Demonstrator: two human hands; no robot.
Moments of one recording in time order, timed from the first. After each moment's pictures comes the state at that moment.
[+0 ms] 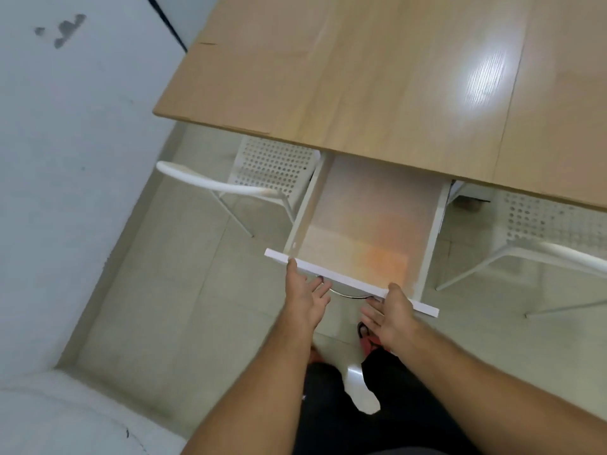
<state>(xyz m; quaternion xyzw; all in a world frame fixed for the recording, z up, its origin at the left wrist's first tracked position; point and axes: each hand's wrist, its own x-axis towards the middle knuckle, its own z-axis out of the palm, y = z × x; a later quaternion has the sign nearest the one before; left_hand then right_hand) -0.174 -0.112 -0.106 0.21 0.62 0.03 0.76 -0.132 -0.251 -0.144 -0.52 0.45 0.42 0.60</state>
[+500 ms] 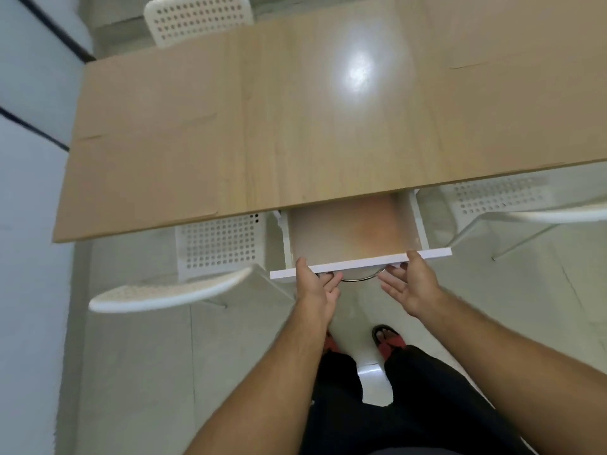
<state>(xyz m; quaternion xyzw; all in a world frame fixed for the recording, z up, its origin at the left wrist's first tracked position) -0.037 -0.031 -0.127 0.30 0.55 -0.16 0.76 -0.024 -0.197 -0.141 -0.47 0.51 0.22 0.68</state>
